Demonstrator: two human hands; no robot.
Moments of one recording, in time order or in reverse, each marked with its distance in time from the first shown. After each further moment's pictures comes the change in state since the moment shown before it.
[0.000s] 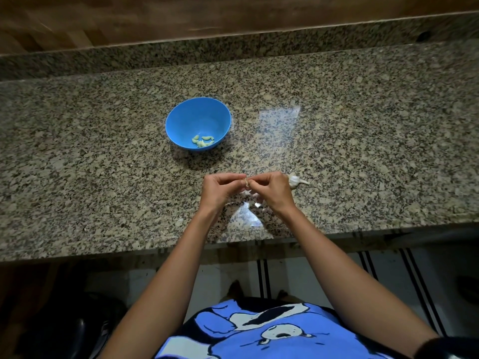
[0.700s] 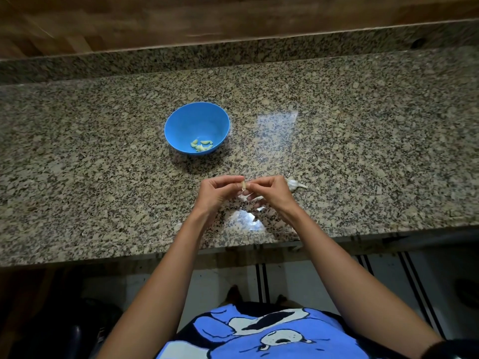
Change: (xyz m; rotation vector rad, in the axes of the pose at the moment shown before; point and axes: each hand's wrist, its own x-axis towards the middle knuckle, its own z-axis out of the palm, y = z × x) left_hand 0.002 0.003 -0.009 -0.088 -0.079 -0.058; right_hand -0.003 -0.009 -0.011 0.404 -0.169 0.216
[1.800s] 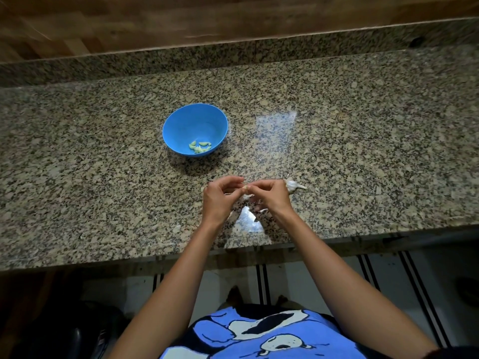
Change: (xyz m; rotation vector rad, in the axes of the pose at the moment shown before) left_hand 0.000 -0.016 0.014 0.449 0.146 0.289; right_hand 0.002 0.012 0.007 0.007 0.162 0.037
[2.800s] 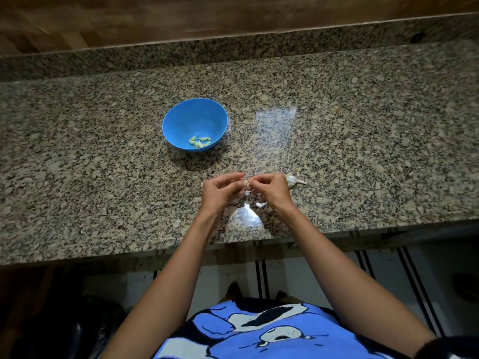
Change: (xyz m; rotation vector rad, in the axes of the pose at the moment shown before) left_hand -0.003 0.006 -0.003 -0.540 -0.056 -0.312; right_hand -0.001 -0.003 0.001 -0.095 0.043 -0.058
